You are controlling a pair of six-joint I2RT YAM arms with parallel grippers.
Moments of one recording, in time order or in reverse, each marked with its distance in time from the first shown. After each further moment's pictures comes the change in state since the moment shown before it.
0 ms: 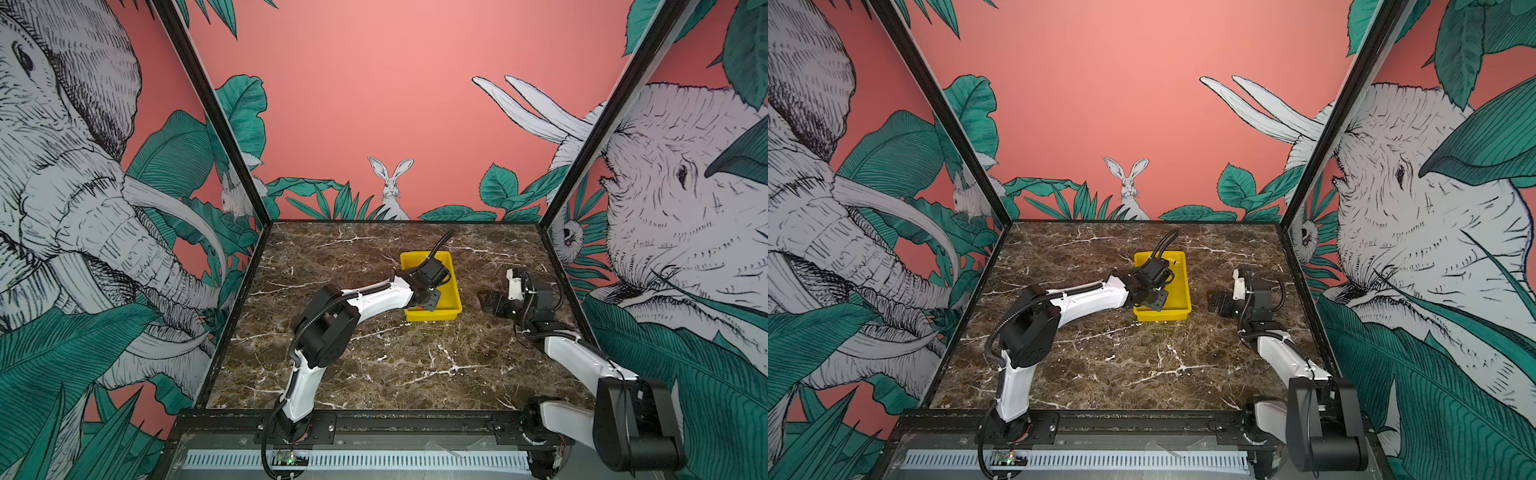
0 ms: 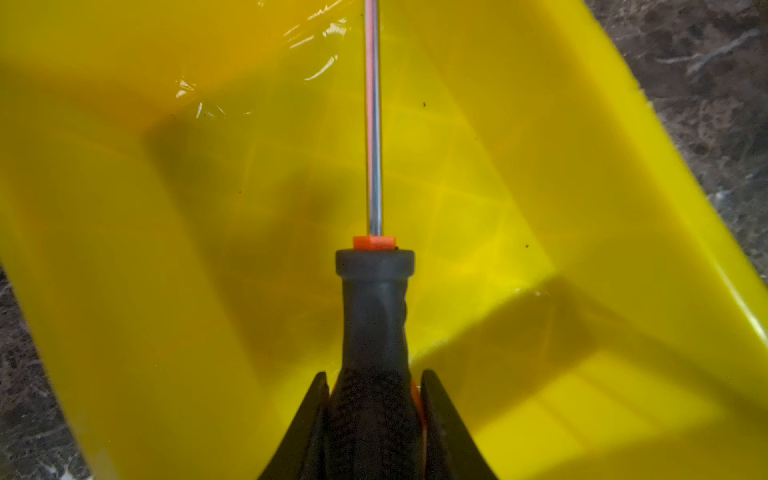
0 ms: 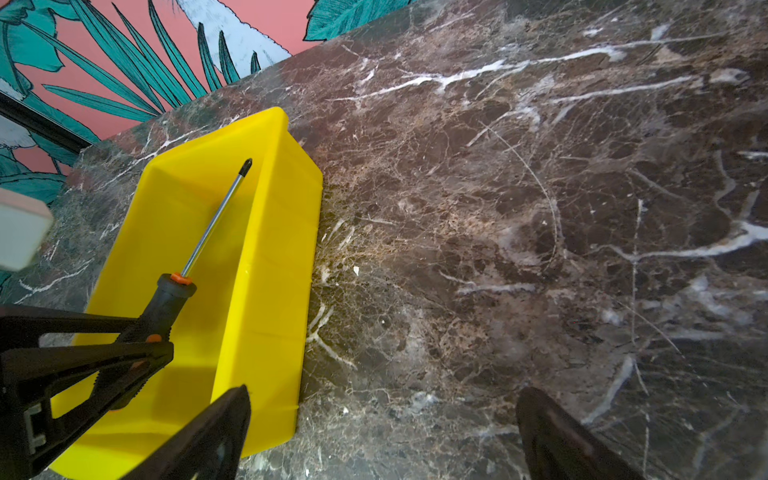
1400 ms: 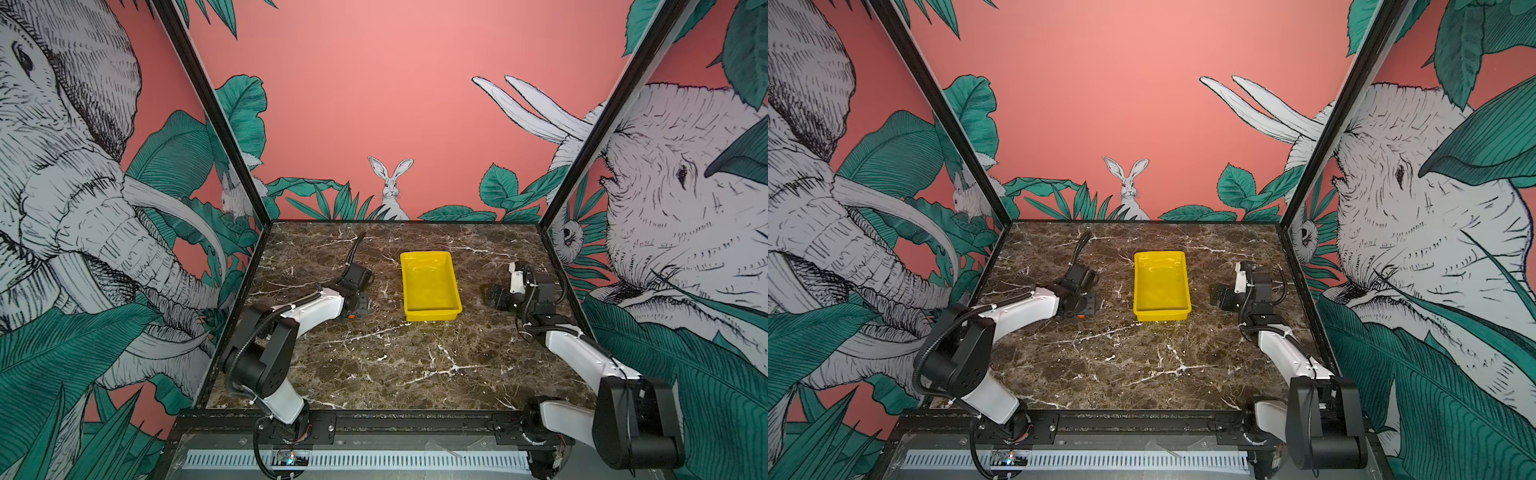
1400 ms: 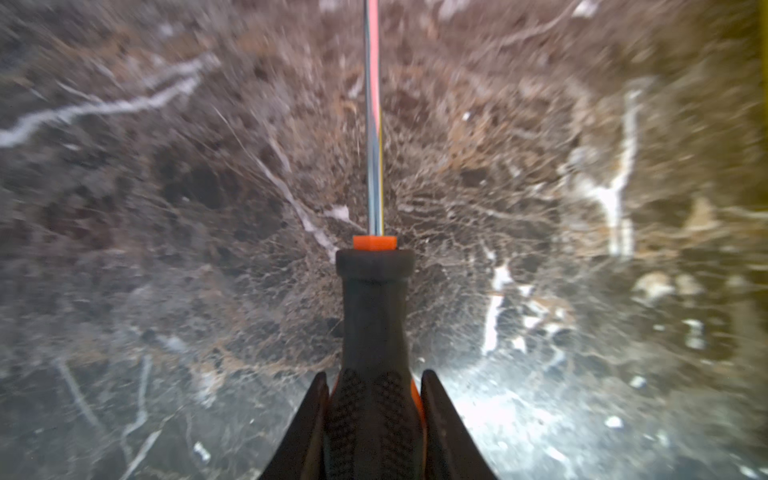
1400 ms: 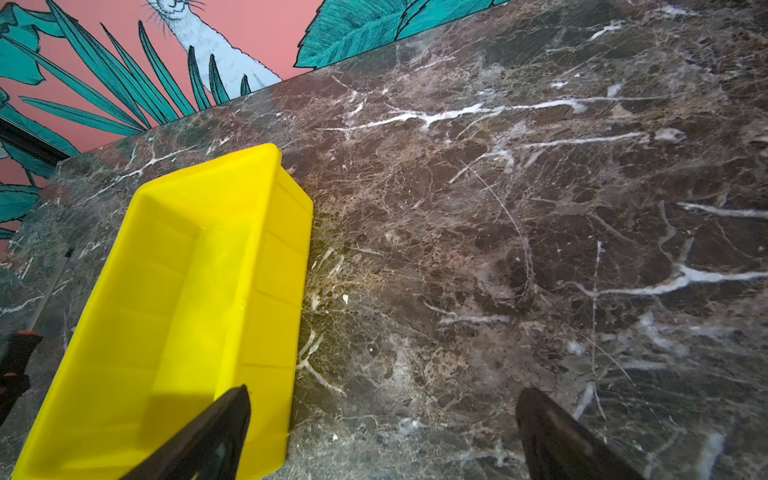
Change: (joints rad) left arm 0.380 -0.455 -0.616 0.102 -0.071 -0.109; right arm 0.000 0.003 0.072 -0.047 0.056 -0.023
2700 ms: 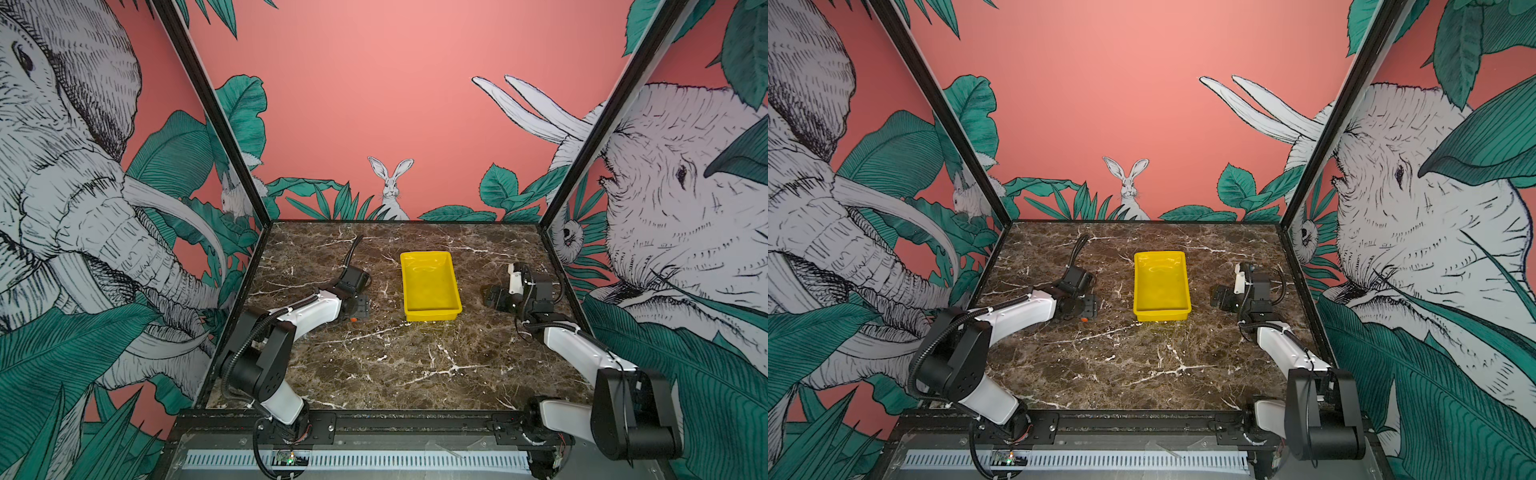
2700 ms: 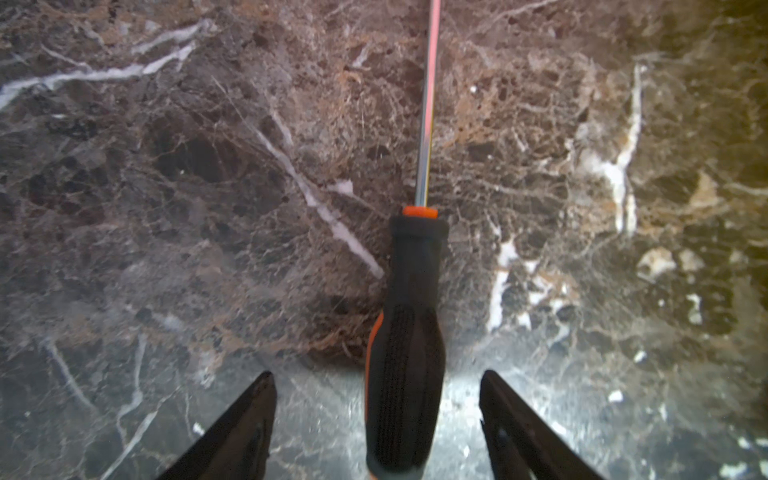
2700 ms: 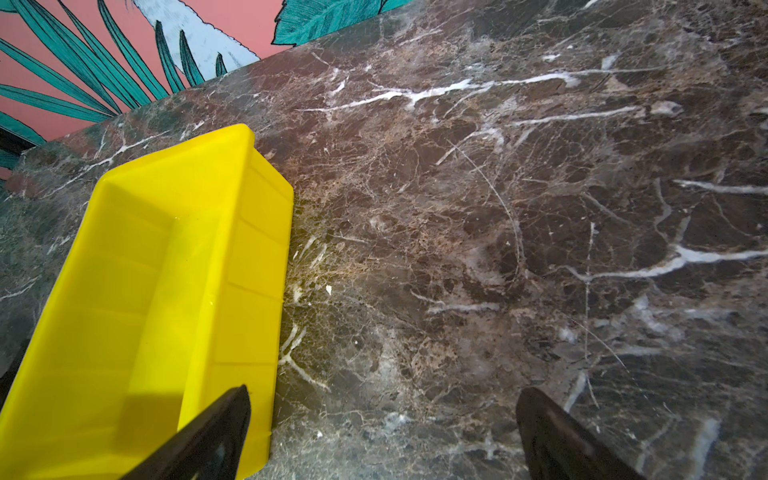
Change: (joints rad) left arm 0.022 0.015 -0.026 0.002 0.039 -0.008; right arm 0.000 0.043 0.011 -0.014 0.020 -0.003
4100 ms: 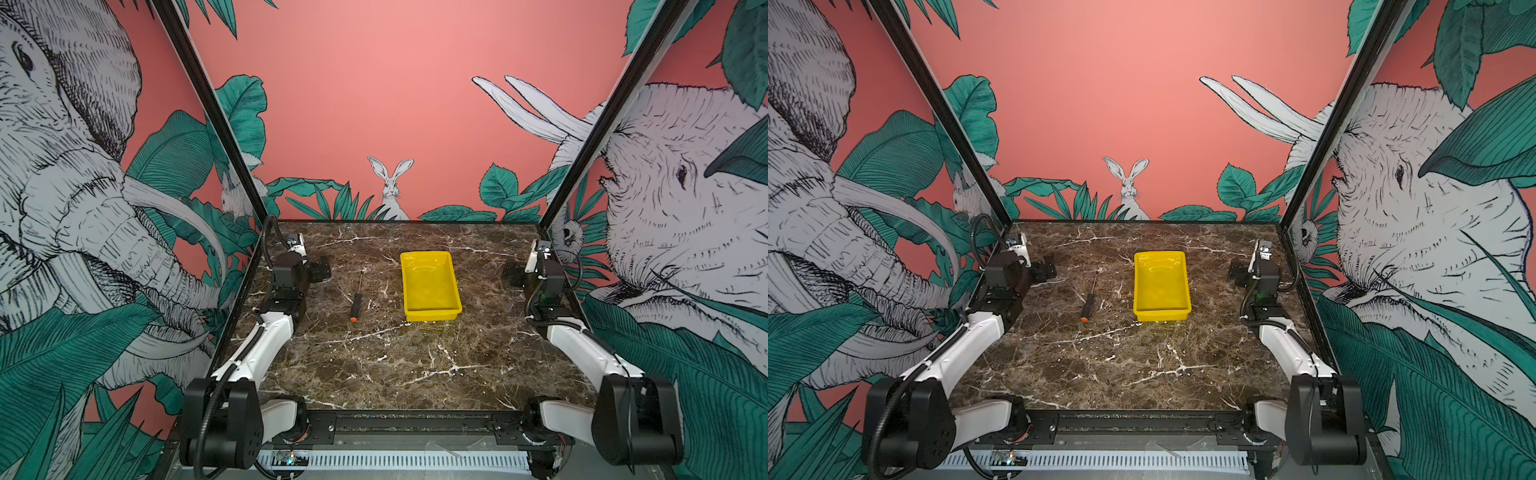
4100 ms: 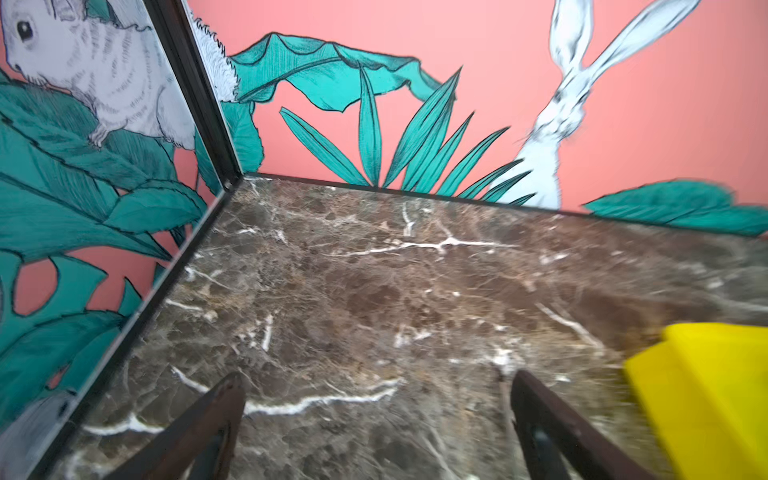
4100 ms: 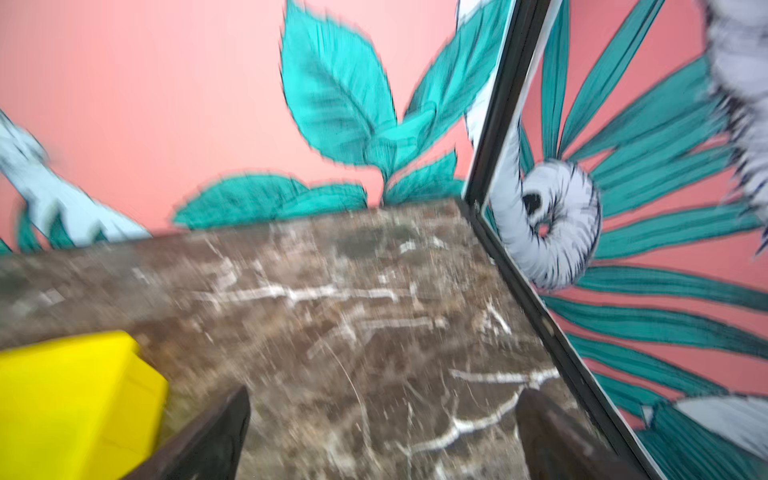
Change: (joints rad) left arm 0.383 -0.428 -0.162 0.510 0.137 0.245; right arm 0.000 -0.044 0.115 0.191 0.412 -0.131
